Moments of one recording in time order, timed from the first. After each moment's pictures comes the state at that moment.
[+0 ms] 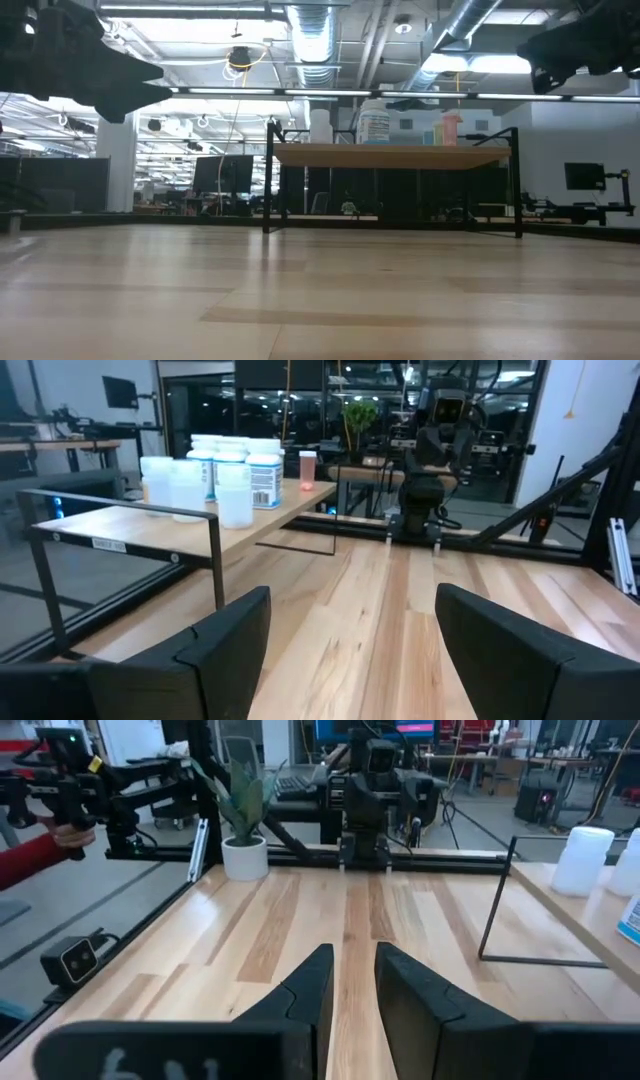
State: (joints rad) left arm -0.22 0.05 0.01 0.07 -0.48 -0.05; right arm 0.23 0.23 0.23 -0.08 0.13 0.01
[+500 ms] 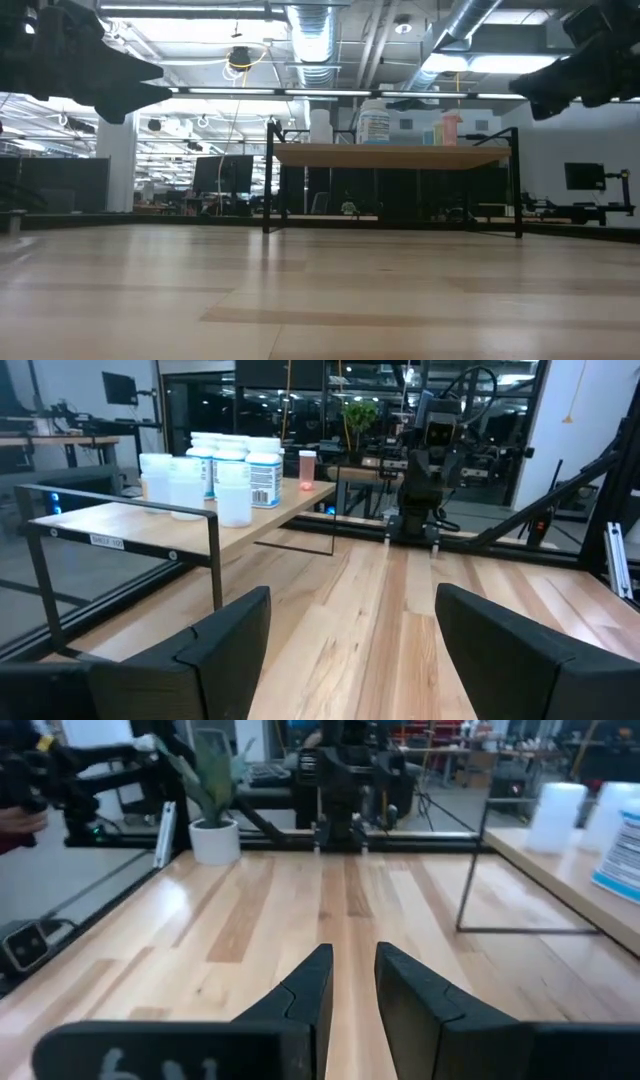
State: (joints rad) left arm -0.22 0.05 0.01 0.07 -0.47 -0.07; right arm 0.19 0.19 0.11 0.01 0.16 0.01
